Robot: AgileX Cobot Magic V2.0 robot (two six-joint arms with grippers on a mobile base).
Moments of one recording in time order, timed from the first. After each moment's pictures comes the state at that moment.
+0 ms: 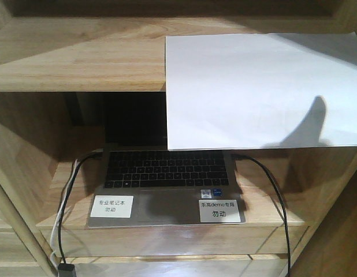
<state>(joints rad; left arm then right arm) -0.48 0.19 -0.76 -0.33 0.89 0.37 -0.01 0.64 -1.01 0.15 0.55 -0.08</state>
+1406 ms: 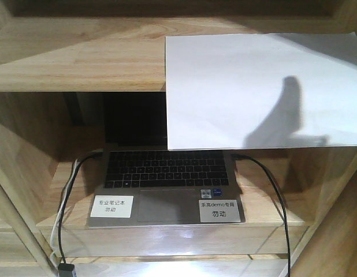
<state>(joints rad) -0.48 0.19 -0.76 -0.33 0.89 0.37 -0.01 0.64 -1.01 0.12 0.35 0.86</state>
